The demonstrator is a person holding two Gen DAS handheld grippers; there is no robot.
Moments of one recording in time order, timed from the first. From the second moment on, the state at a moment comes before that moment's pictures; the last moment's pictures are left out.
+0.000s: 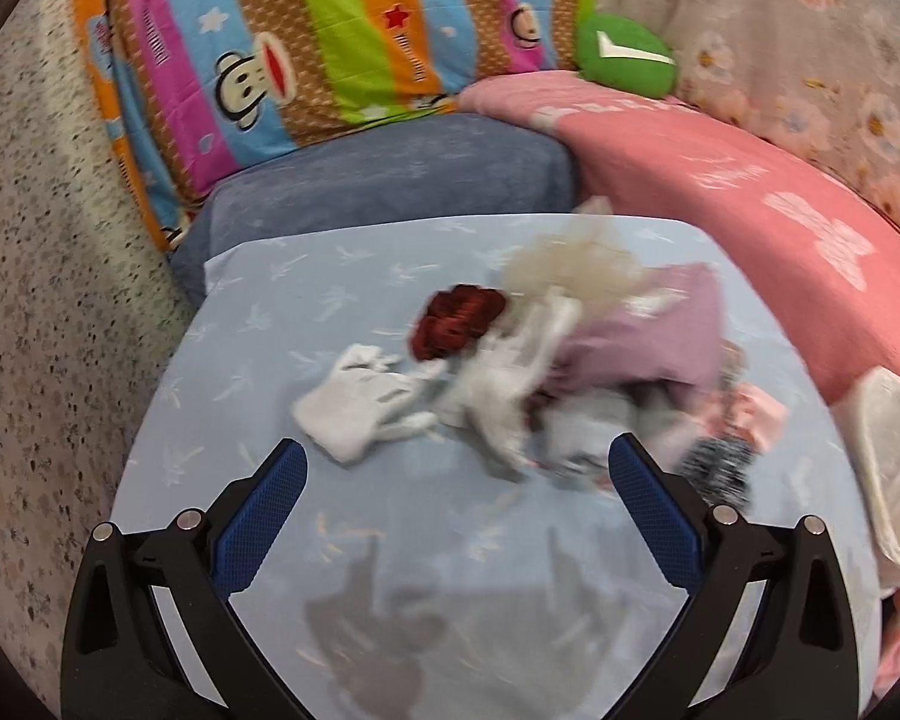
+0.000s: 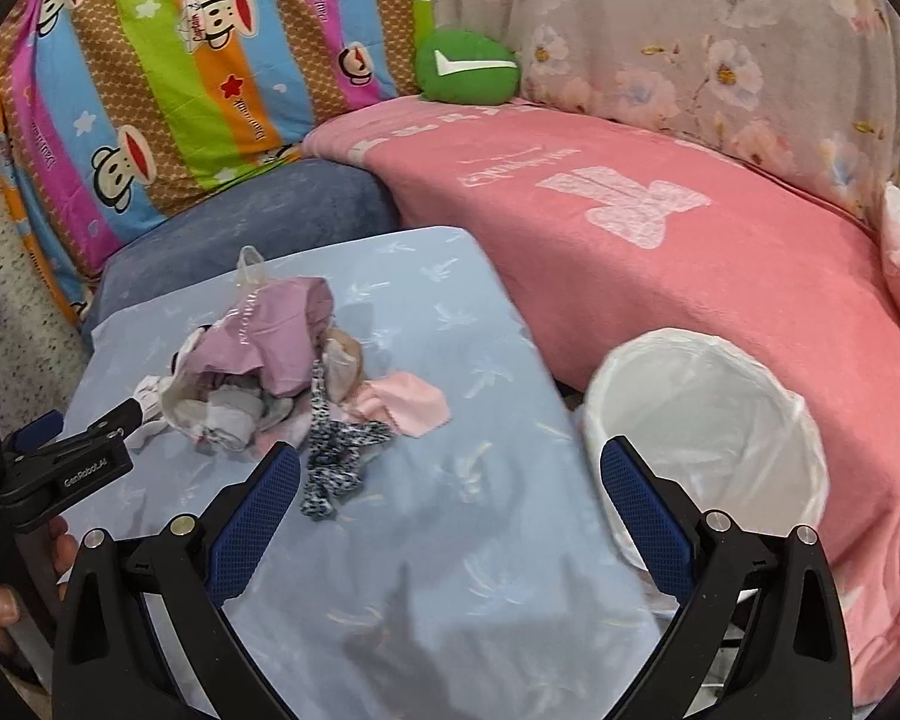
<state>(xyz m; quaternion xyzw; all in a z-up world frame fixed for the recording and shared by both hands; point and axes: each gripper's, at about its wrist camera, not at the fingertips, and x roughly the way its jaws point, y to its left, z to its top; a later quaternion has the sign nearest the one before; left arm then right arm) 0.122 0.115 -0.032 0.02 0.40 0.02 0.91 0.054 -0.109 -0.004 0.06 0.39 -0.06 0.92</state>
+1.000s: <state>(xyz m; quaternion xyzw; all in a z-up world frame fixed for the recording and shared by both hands) 0.183 0.195 -0.100 -0.13 0.47 0.00 0.87 0.122 -0.030 -0.120 0.04 0.50 -0.01 0.87</state>
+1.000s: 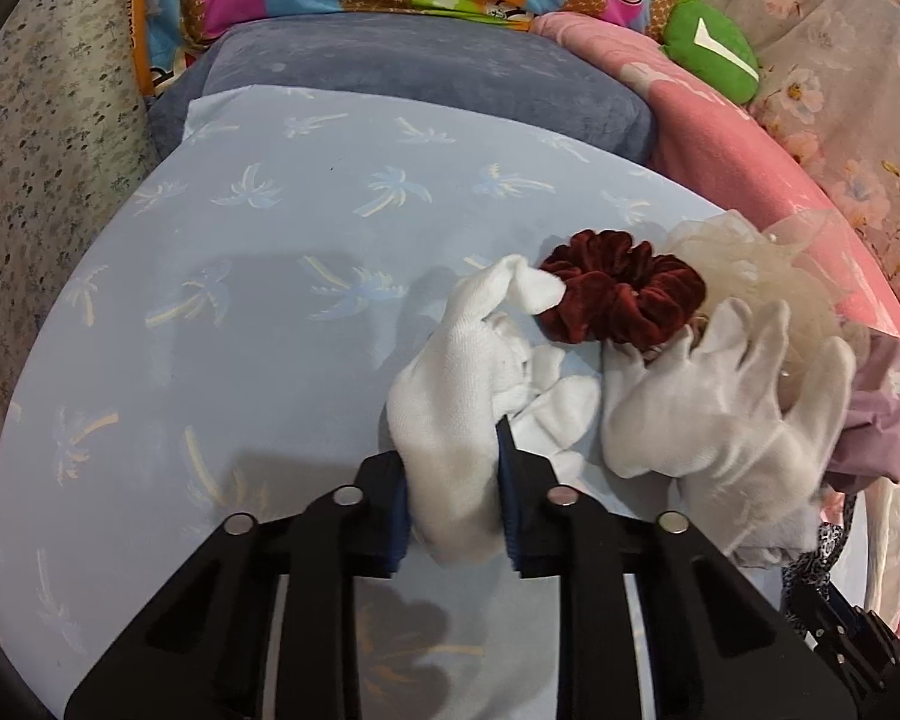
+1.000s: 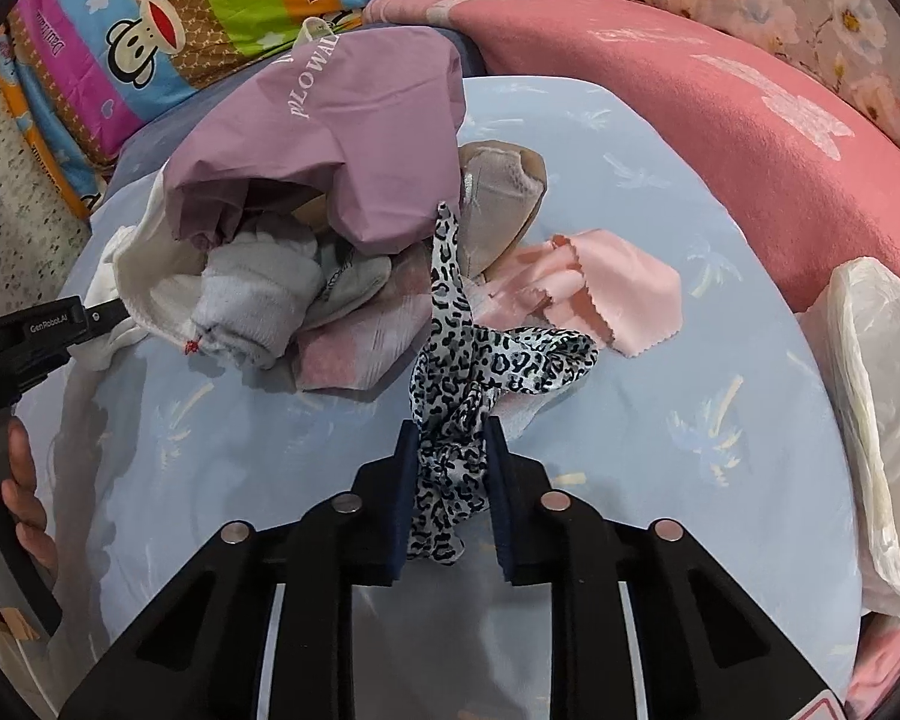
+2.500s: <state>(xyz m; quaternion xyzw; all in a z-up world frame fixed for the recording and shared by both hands) 0.075 -0.132 0.002 0.04 0.38 -0.33 0.86 -0.012 -0.283 -0.031 0.14 0.38 -0.20 0.89</state>
